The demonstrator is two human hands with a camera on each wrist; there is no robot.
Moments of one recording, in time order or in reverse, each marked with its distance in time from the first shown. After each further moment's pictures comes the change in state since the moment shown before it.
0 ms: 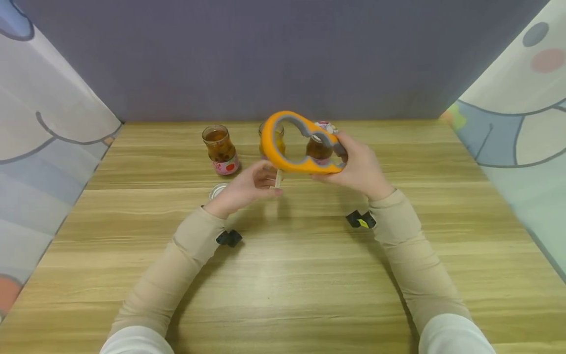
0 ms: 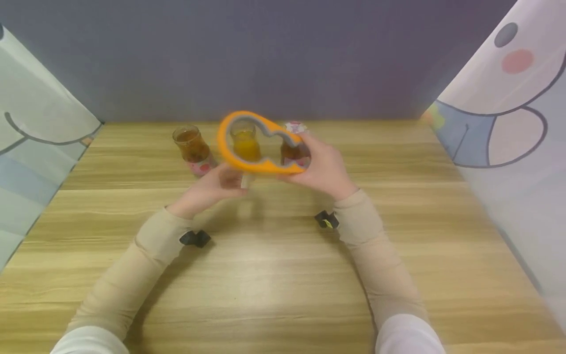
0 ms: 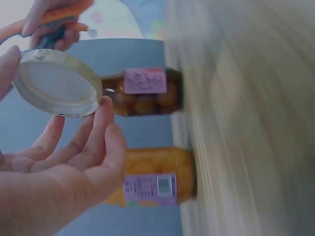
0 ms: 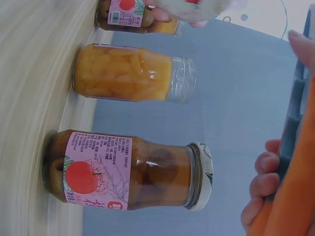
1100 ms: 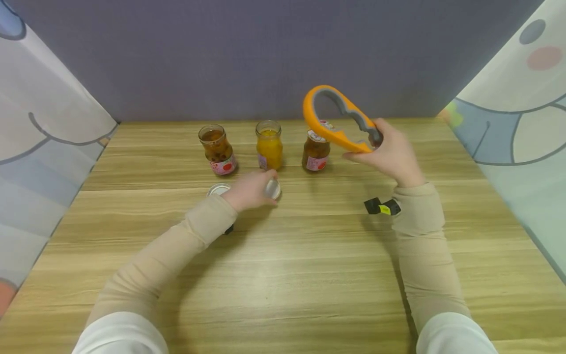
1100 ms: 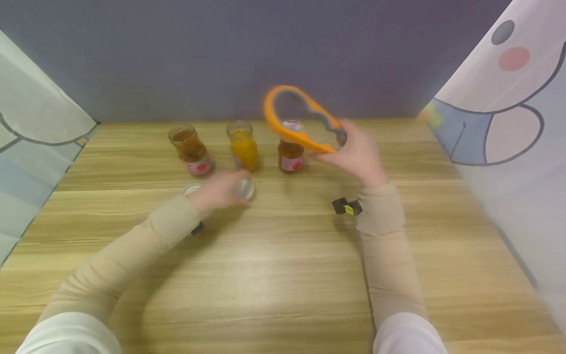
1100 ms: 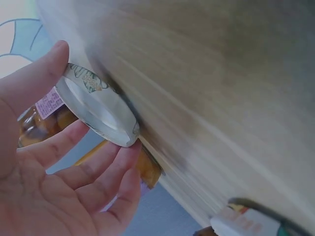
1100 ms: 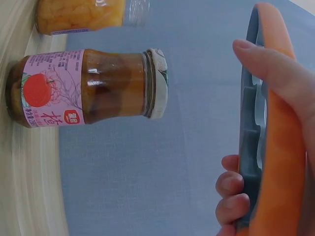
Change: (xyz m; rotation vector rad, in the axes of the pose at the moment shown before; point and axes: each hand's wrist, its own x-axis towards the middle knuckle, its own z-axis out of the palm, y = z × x) left_hand 0.027 -0.013 0.006 0.957 -0.041 -0.025; right_hand 0.000 0.028 -0.049 -0.040 -0.011 0.407
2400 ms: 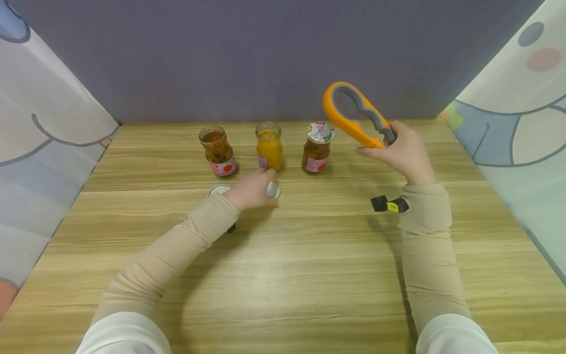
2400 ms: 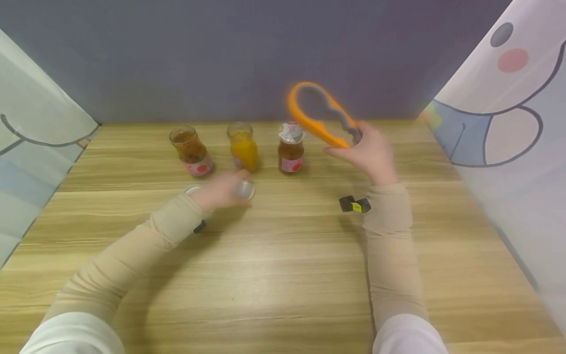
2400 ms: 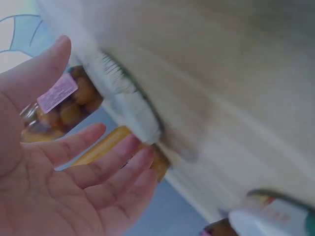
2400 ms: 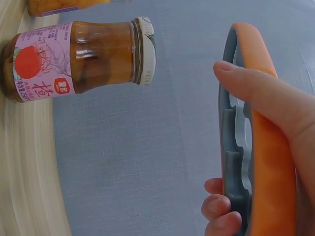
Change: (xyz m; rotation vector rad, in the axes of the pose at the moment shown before) left_hand 0.004 0.002 -0.001 0.009 -0.016 -0.023; right_hand 0.003 0.020 -0.014 -0.040 0.037 0.118
